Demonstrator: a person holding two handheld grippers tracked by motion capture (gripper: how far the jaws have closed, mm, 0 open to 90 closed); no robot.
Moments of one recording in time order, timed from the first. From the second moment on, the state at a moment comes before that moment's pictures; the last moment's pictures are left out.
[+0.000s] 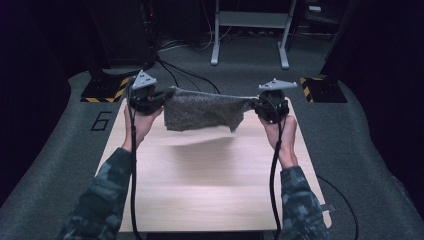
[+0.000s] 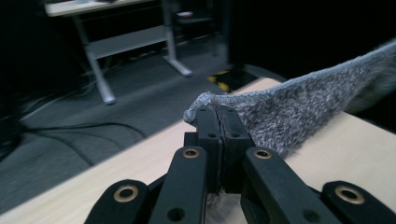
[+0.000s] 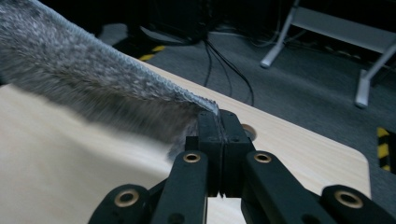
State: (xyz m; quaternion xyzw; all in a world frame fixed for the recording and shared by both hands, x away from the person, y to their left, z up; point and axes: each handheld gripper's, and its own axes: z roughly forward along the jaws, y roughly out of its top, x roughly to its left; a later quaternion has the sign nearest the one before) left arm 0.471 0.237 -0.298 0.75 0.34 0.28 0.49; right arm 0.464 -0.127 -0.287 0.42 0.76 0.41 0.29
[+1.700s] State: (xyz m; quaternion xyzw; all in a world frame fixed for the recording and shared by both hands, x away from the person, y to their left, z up) left arm 0.437 0.220 -0.519 0.84 0.41 0.15 0.33; right arm 0.437 -0.097 -0.518 0.40 0.85 0.31 0.14
